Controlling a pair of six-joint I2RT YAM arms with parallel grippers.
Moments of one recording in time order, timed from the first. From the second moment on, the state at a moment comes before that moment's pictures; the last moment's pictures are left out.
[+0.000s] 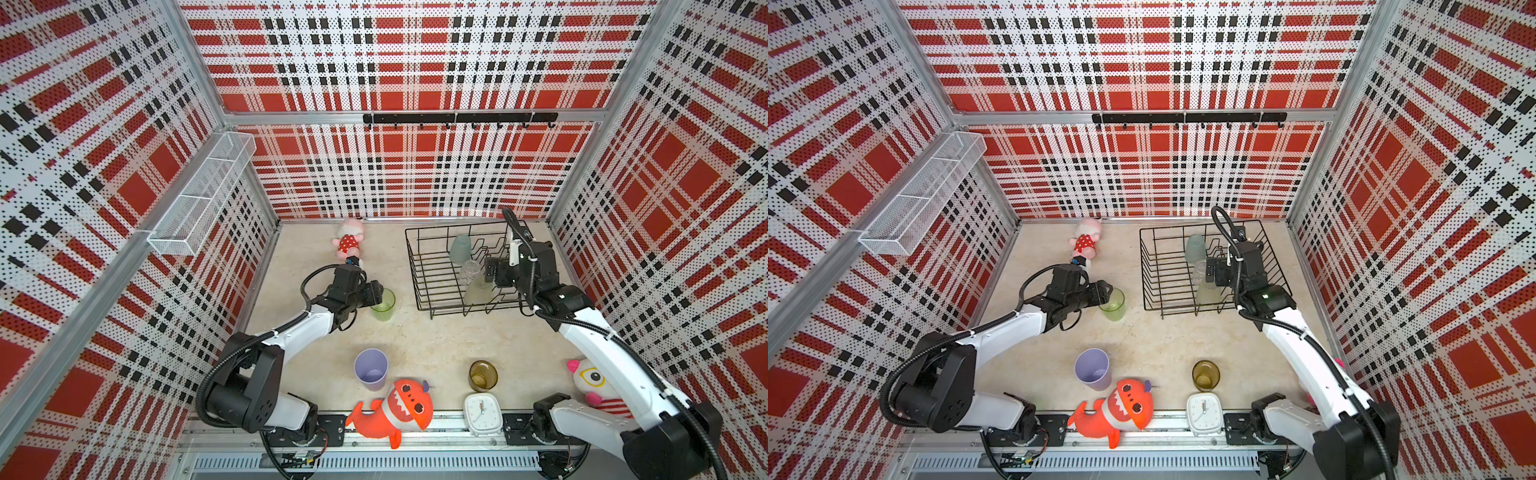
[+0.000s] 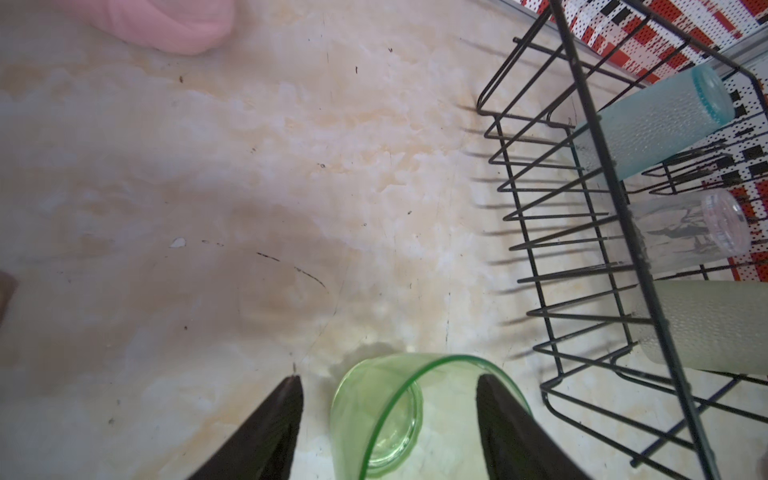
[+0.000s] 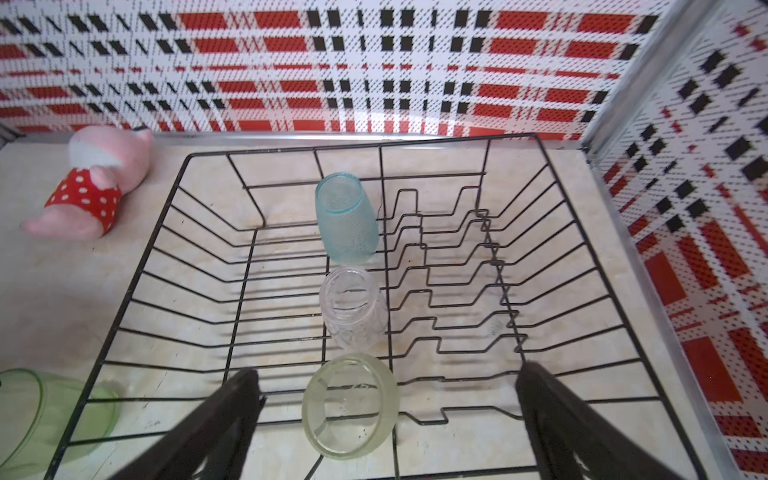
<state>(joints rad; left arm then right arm) -0.38 1.45 0.77 -0.04 0.10 -0.50 0.34 1.10 0.99 -0.39 0.27 0.17</state>
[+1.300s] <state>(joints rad) -0.36 1.55 0.88 -0.21 0.18 -0.42 0.33 1.07 0.95 -0.33 0.29 0.27</state>
